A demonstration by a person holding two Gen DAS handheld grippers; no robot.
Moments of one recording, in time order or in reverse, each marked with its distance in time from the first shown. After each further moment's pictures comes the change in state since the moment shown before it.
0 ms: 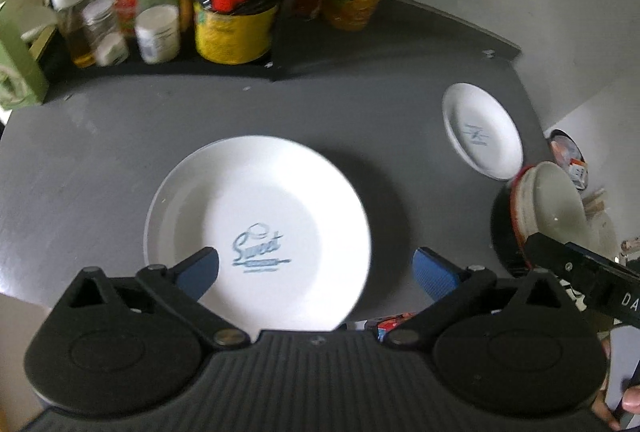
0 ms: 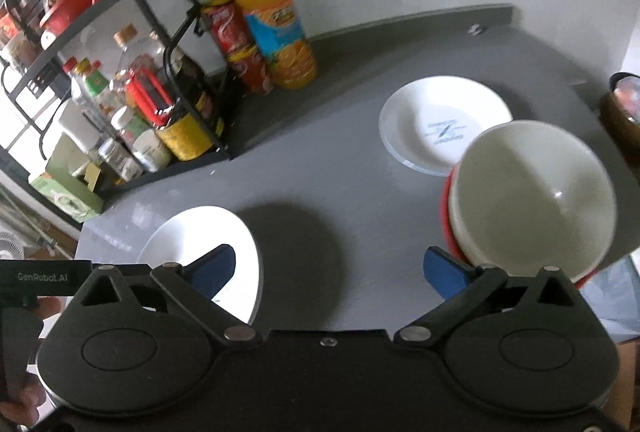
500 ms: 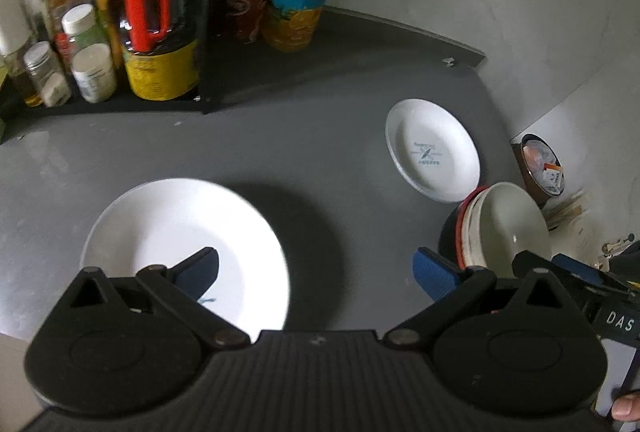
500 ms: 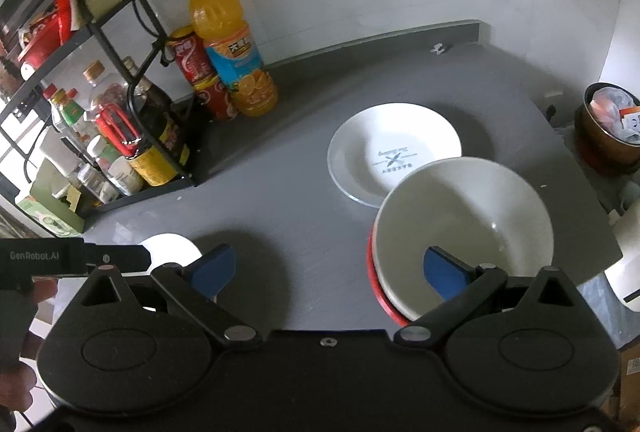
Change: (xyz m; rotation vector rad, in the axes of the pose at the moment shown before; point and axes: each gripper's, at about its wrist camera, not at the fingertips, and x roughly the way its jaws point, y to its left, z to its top) left arm 0.010 -0.064 0.031 0.032 -0.023 -0.054; right arm -0.014 -0.050 0.027 0.011 -0.019 -0.026
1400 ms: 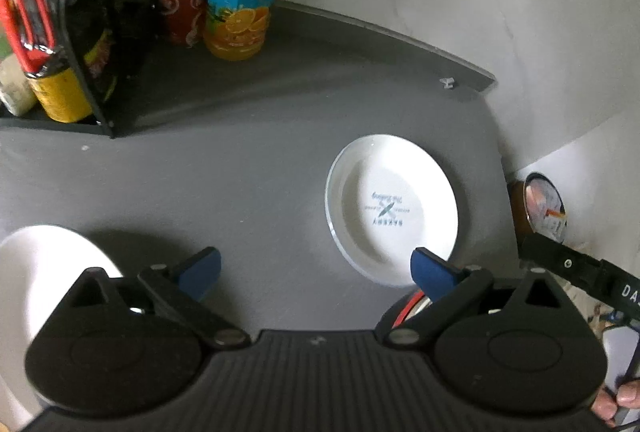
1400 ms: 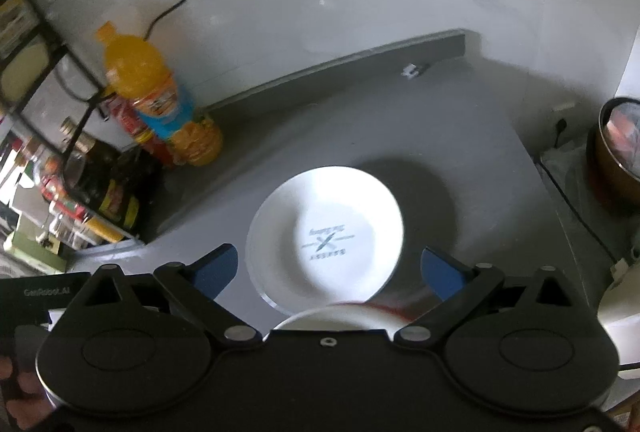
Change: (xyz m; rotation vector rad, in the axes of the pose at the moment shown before) left arm 0.097 -0.085 0.069 -0.126 0.024 0.007; right arm 0.071 -0.122 0.110 0.027 0.057 0.067
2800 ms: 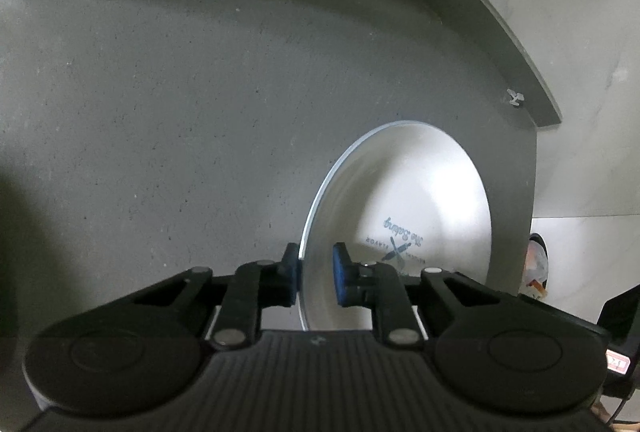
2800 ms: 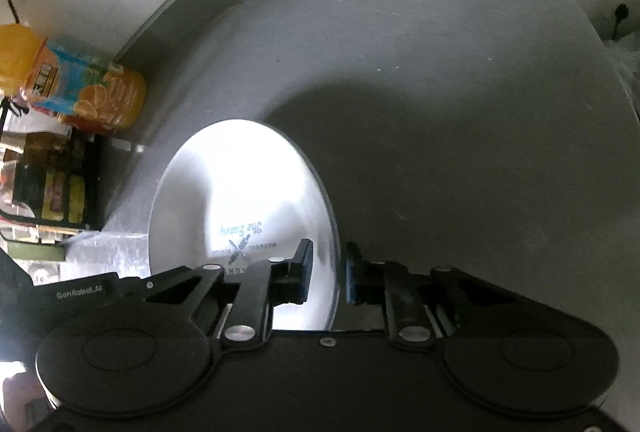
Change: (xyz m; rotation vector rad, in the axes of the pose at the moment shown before) left arm 0.153 0.014 0.015 -0.357 0.146 -0.085; right arm 0.163 -0.082 0.026 0.117 0.367 0.132
